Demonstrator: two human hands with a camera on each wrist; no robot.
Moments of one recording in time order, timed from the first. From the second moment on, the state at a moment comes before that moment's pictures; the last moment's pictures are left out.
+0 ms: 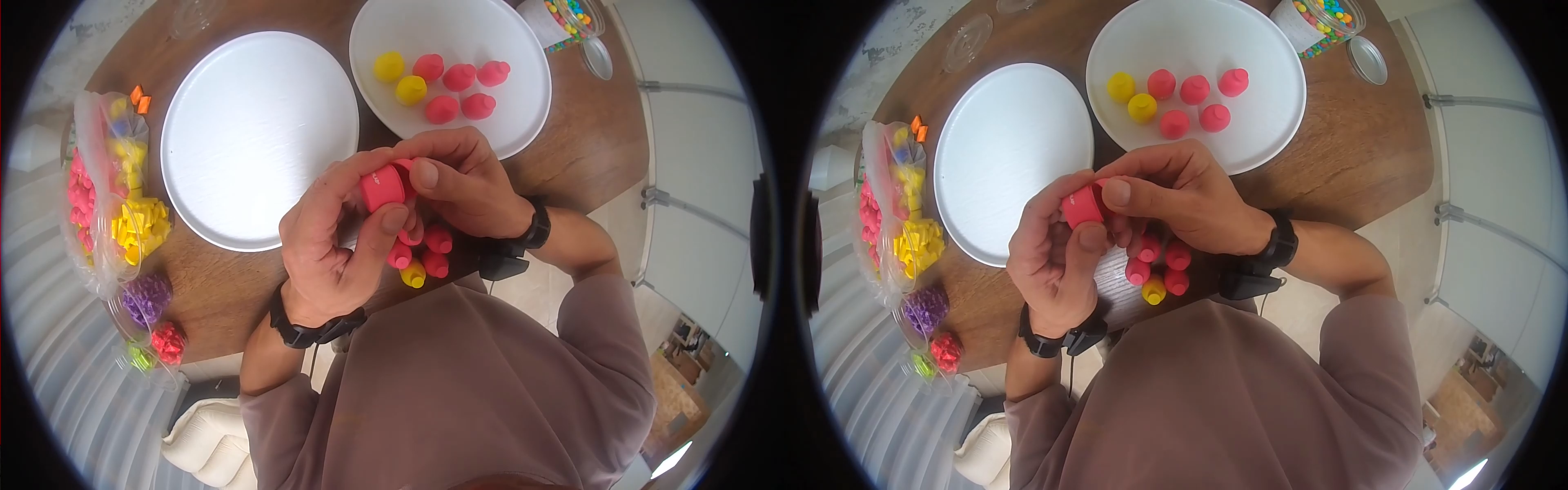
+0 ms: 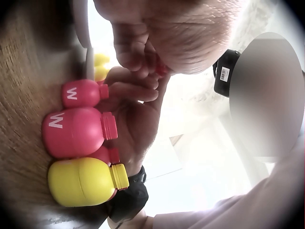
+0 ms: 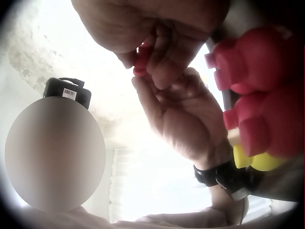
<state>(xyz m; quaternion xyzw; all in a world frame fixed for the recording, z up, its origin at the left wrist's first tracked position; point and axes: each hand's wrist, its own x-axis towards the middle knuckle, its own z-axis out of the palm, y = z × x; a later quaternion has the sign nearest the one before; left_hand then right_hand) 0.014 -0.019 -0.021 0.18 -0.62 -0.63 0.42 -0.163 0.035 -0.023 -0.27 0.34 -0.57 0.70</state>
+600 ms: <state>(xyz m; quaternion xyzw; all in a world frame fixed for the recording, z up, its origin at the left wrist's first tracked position) 0.016 -0.020 -0.023 0.17 -0.63 -0.62 0.43 -0.168 0.036 -0.019 -0.27 0.30 -0.56 0.72</state>
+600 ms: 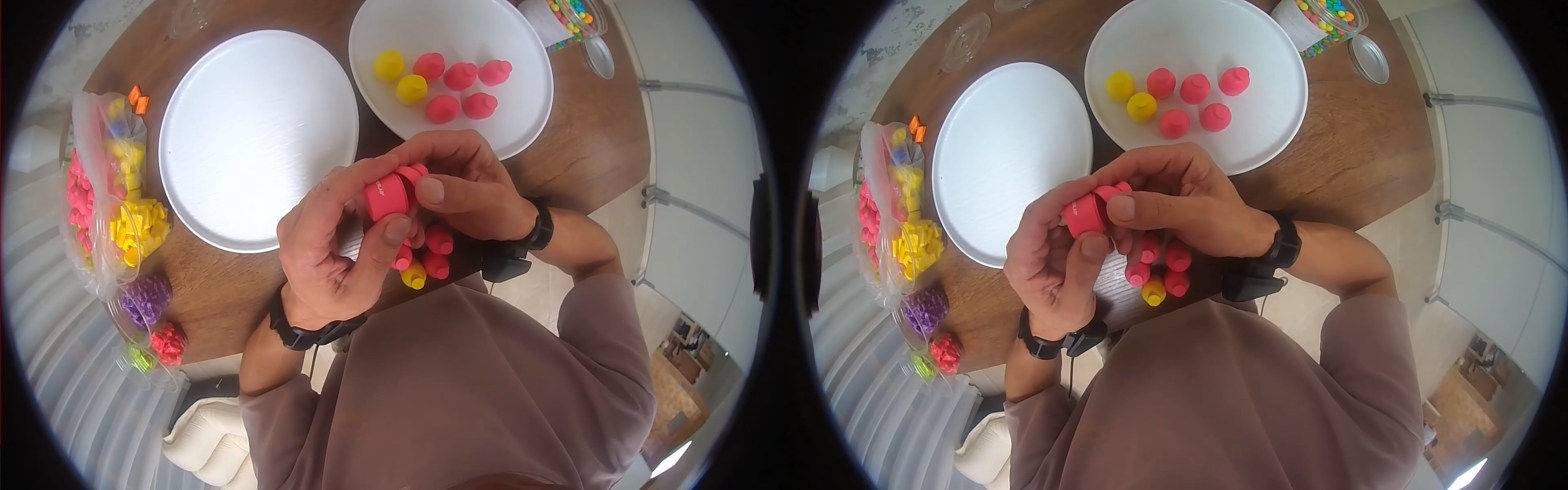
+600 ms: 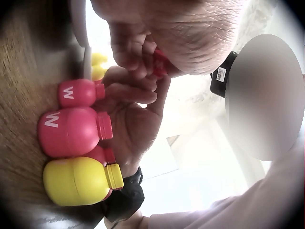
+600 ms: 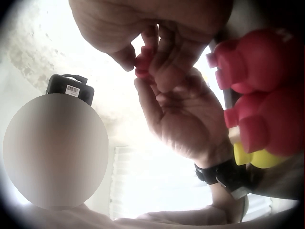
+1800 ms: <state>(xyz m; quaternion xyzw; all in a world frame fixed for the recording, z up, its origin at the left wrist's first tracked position) 0.016 -0.019 -0.023 0.19 -0.63 -0.62 0.42 -0.169 0.036 -0.019 -0.28 0.31 -0.55 0.72</state>
